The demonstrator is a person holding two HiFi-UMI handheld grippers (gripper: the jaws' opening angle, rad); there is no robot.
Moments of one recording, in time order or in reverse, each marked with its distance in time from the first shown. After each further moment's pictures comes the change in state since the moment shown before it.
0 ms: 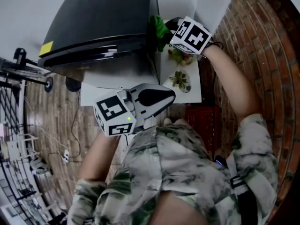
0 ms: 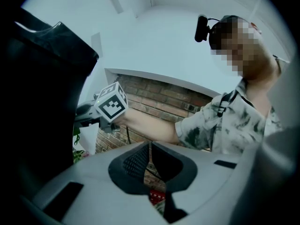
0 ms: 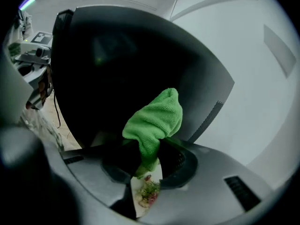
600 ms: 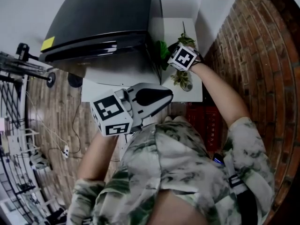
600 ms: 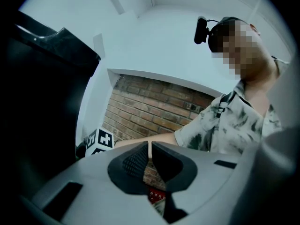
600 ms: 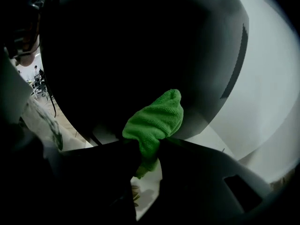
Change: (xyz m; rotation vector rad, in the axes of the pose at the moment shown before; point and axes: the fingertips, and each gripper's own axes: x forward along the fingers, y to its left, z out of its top) left arm -0.004 -0.002 -0.005 -0.011 0.001 0.034; right arm 0.104 0.070 -0.126 0.123 0.147 0.105
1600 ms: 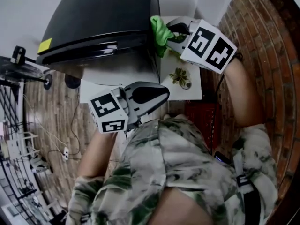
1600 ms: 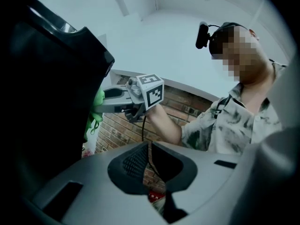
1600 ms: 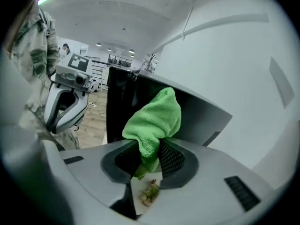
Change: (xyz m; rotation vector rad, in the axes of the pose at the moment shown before) left arm -0.010 0.008 -0.002 -0.032 -0.028 -0.038; right arm -0.210 0.025 0.147 -0.244 -0.220 -0.081
